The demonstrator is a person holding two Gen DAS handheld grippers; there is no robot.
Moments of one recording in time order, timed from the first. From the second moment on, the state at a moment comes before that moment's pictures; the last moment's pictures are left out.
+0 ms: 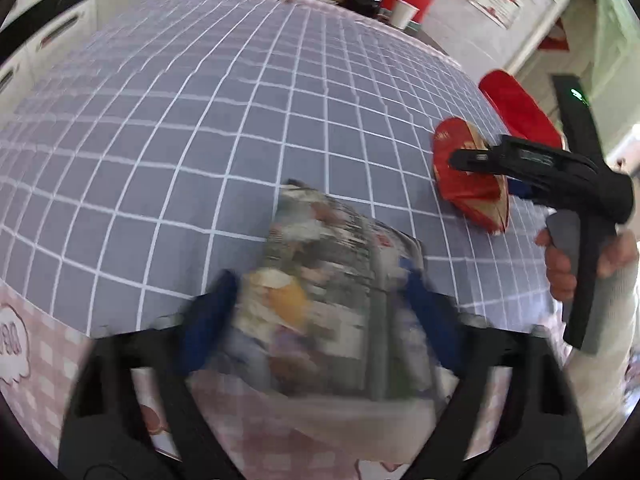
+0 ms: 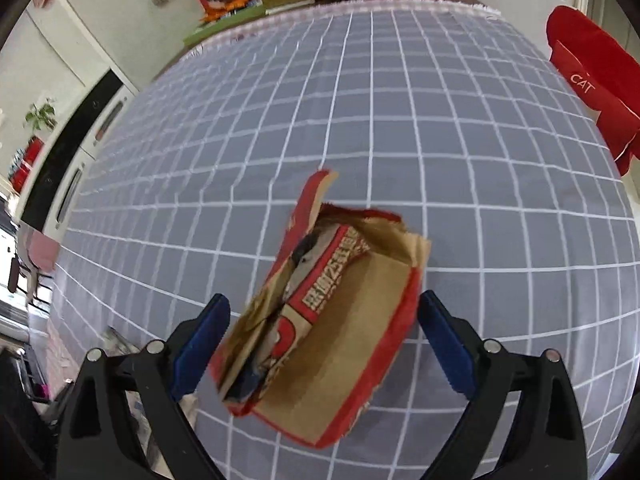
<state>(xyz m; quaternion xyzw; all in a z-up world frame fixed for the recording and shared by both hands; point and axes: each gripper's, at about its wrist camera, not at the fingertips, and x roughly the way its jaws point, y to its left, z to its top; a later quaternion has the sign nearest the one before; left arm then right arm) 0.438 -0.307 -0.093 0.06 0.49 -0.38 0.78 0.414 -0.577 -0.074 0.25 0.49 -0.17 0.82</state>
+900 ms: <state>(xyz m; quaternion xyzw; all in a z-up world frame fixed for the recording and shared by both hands) 0.374 -0.187 -0.028 0.06 0.41 -0.28 0.87 0.293 -0.416 0.006 0.17 0.45 -0.07 0.87</state>
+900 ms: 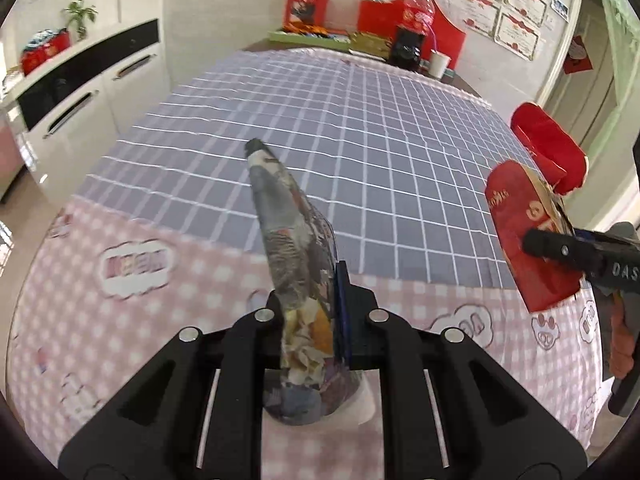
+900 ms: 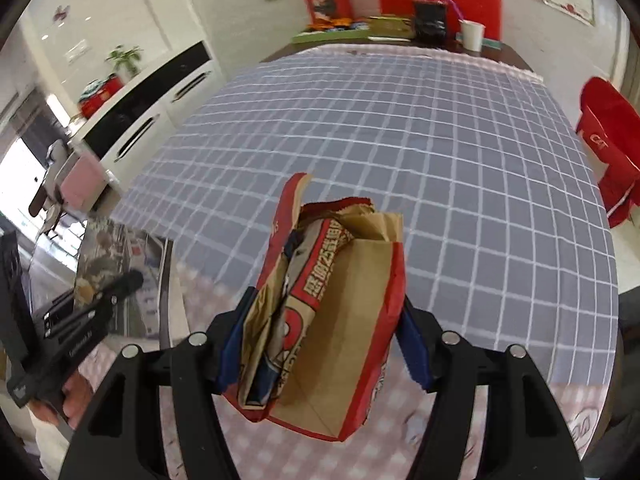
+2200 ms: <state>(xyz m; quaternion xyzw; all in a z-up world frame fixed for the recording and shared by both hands) 0.227 0.227 -0.059 -0.07 0.43 0.10 0.90 0.295 0.055 -0.003 -0.05 0.50 0.31 0.81</state>
